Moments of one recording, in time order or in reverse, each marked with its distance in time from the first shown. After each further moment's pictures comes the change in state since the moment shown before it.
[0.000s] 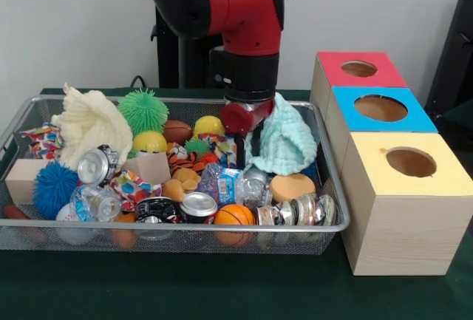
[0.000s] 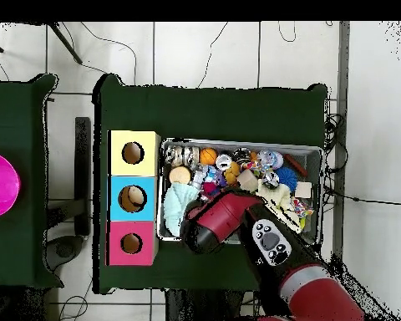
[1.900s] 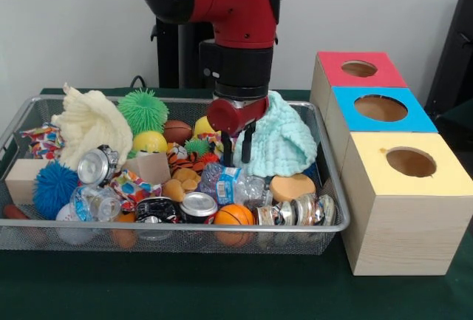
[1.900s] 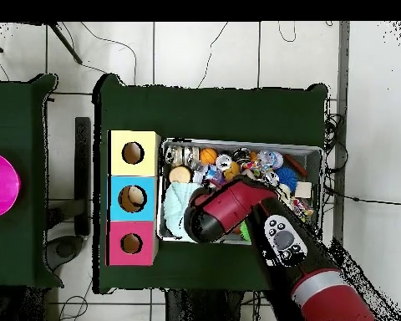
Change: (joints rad) arm -0.033 -0.038 0.042 -0.049 0.019 0.071 0.000
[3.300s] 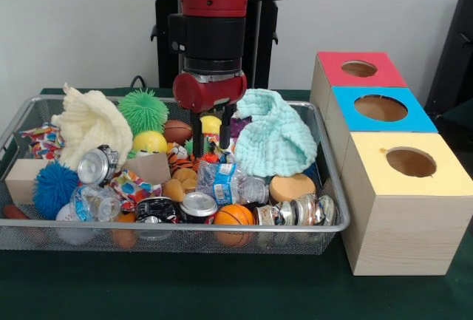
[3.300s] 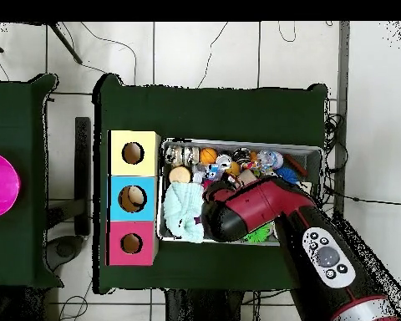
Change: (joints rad) arm -0.142 -0.104 0.088 0.047 0.087 0.018 0.000
